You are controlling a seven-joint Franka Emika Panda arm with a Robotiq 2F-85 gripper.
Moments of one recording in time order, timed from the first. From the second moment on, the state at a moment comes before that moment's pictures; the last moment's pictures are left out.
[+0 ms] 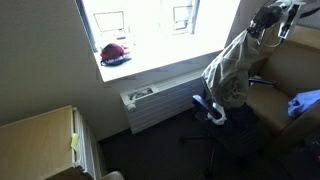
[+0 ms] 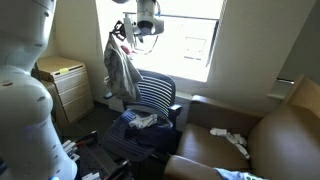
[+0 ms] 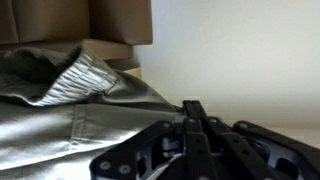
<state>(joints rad) 0.14 0.46 0.14 -1.59 1.25 1.52 -0.44</state>
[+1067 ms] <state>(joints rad) 0.23 0.60 0.19 -1.50 1.18 1.61 -0.79</state>
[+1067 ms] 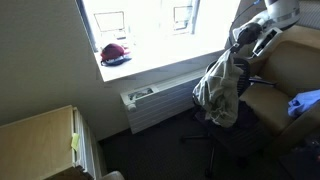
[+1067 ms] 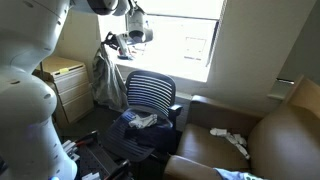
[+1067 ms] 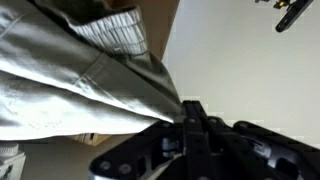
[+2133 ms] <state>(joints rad) 0.22 0.70 0.19 -1.32 1.15 1.67 -0.92</state>
